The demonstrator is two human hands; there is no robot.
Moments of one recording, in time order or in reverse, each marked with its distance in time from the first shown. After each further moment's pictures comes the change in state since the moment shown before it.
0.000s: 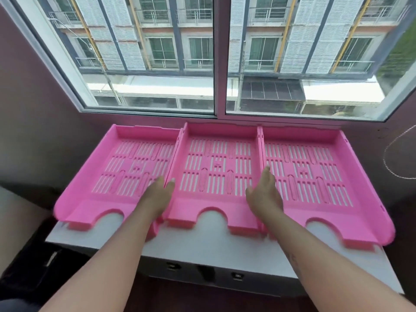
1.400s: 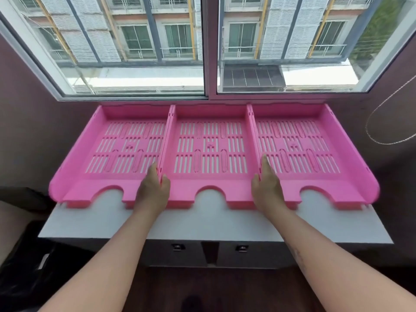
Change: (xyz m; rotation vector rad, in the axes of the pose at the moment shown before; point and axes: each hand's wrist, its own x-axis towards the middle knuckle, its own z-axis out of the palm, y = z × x) left_hand -0.009 -0.032 0.011 -0.054 0.193 0.192; right_hand -0.040 0.024 0.021 0.314 0.041 -0.003
